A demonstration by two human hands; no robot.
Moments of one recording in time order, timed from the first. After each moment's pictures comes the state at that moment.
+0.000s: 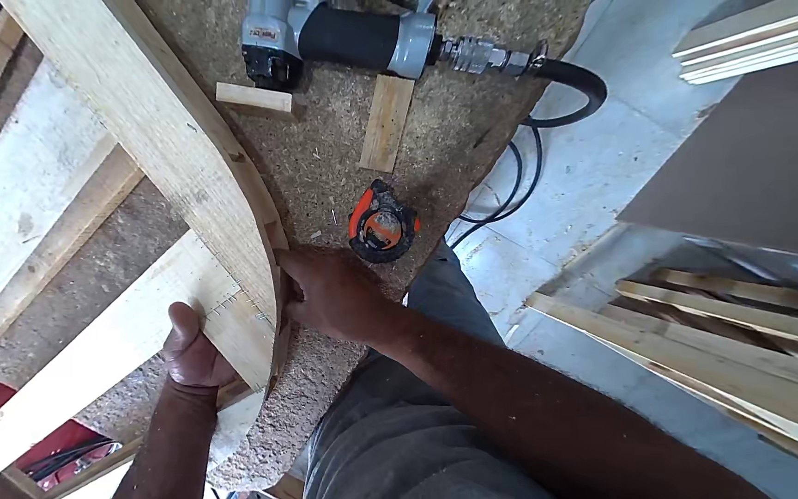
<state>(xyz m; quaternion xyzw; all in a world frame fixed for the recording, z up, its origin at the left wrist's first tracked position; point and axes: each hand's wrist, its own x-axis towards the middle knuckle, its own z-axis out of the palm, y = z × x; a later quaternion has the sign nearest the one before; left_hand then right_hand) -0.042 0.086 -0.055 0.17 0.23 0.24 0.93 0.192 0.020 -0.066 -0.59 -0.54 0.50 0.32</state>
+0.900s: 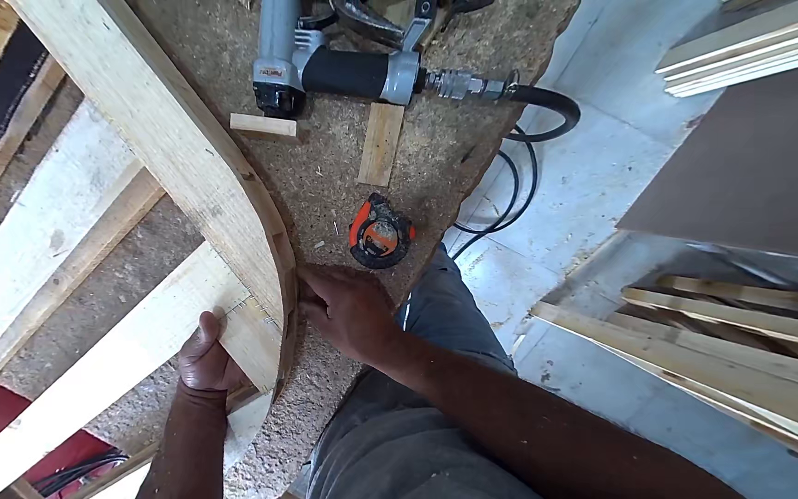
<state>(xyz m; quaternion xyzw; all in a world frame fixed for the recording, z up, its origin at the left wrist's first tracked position) -0.049 0.082 -0.055 0.19 0.25 0.24 0.92 0.181 -0.015 -0.066 -0.68 -0.49 0.43 0.33</state>
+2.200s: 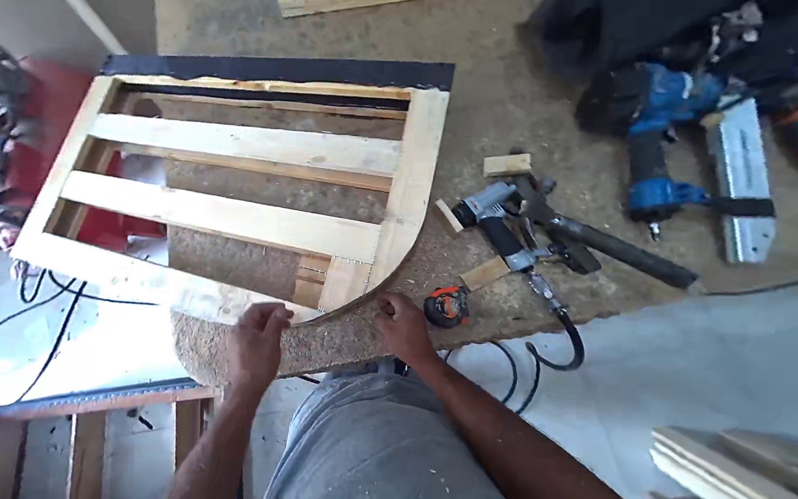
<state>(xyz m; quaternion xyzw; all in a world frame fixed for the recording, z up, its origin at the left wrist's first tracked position) -0.021 -0.092 0.054 0.40 0.81 0.32 0.30 0.220 -0.004 -0.065 -0.56 -0.64 0.50 0.17</state>
